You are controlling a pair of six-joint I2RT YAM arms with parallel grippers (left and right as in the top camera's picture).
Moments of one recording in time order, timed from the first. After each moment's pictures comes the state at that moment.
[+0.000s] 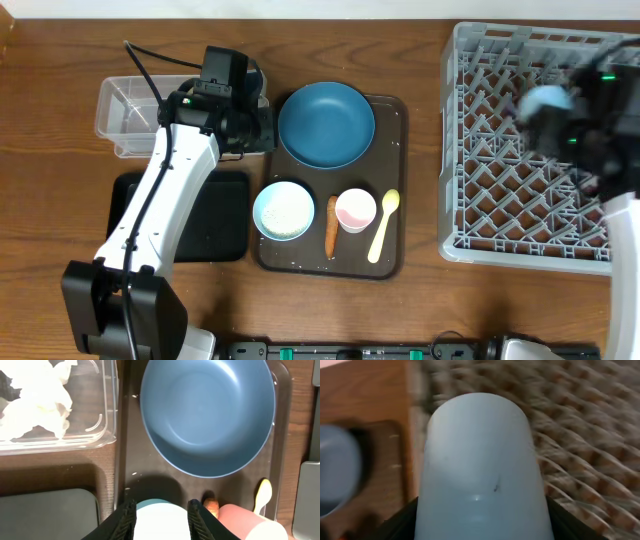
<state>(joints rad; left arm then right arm) -0.19 1.65 1.42 -0.92 0.20 -0.25 -0.21 1.35 1.43 -1.00 -0.05 0.12</state>
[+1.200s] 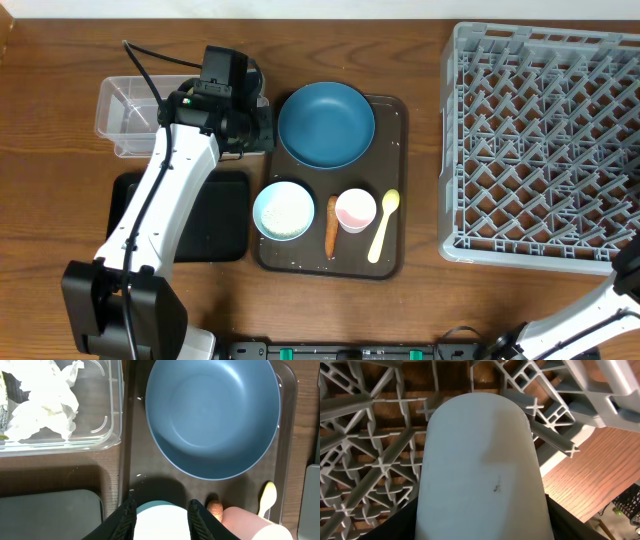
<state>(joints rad) -0.19 1.65 1.42 -0.92 0.18 -0.25 -0.76 2.07 1.94 -1.39 0.15 0.15</state>
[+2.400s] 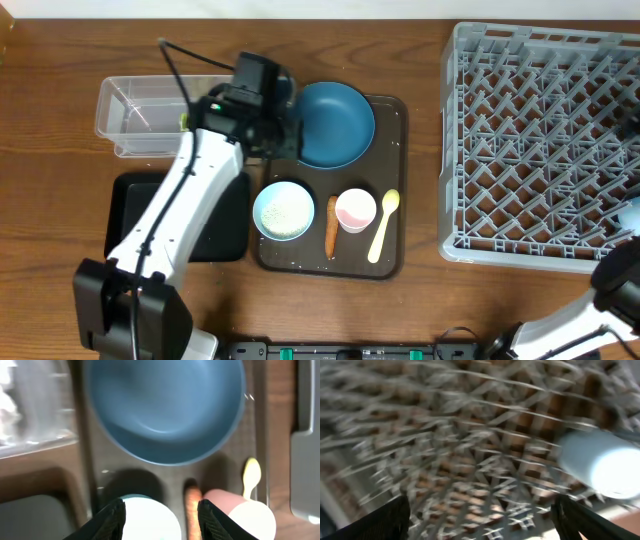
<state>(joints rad) -0.34 1.65 1.41 -0.91 0.18 -0.22 -0.59 1.89 1.93 -1.34 -0.19 0.07</state>
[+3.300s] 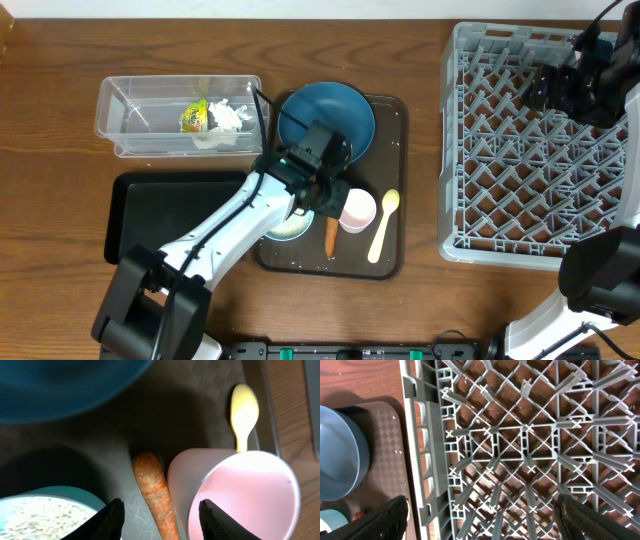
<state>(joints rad) -0.58 1.65 1.10 -0.67 0.18 -0.22 -0.27 1.88 1.93 -1.30 -0.24 -0.01</state>
